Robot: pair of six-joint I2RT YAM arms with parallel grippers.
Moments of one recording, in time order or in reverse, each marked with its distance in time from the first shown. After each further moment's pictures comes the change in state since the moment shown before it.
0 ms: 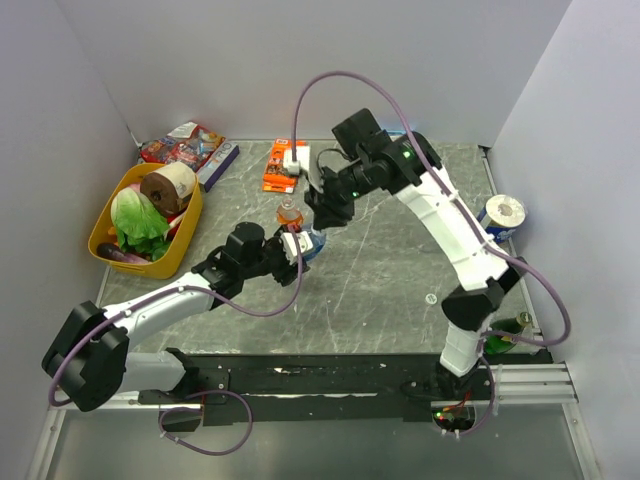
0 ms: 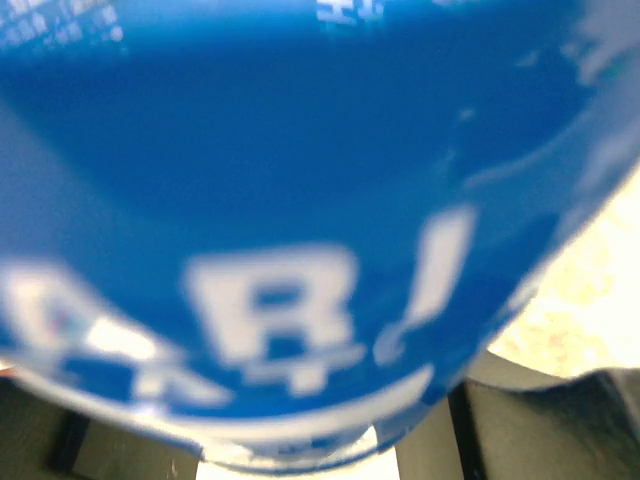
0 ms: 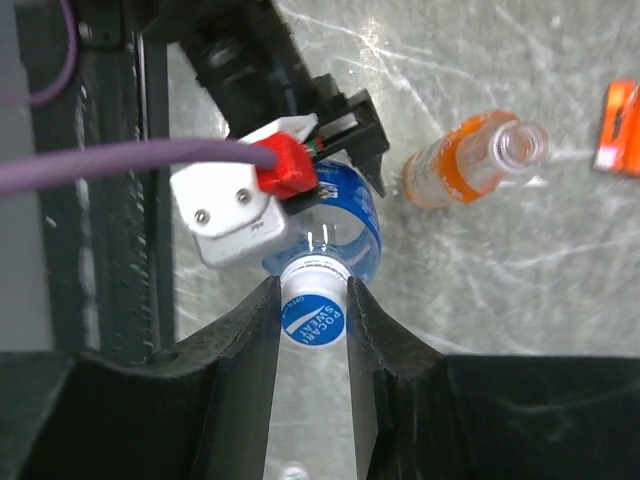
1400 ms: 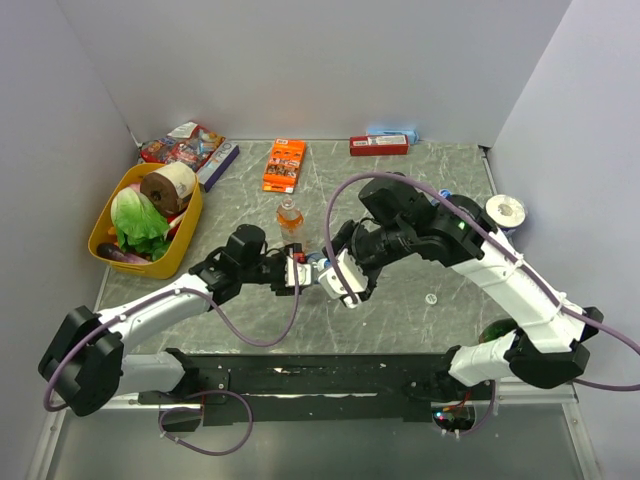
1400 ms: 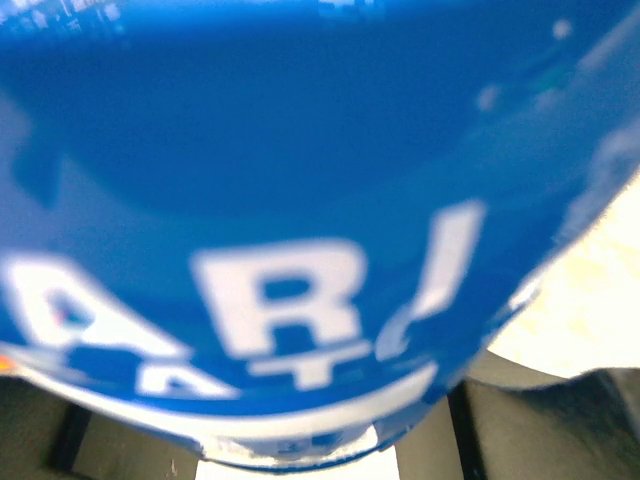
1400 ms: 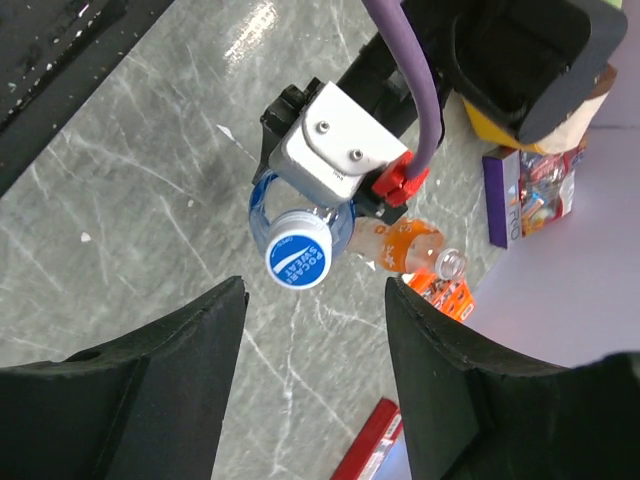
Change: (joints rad) left arm -0.003 -0.031 0.002 -0.128 0.242 0.383; right arm 0.215 -0.446 -0.445 0.062 0.097 -0.750
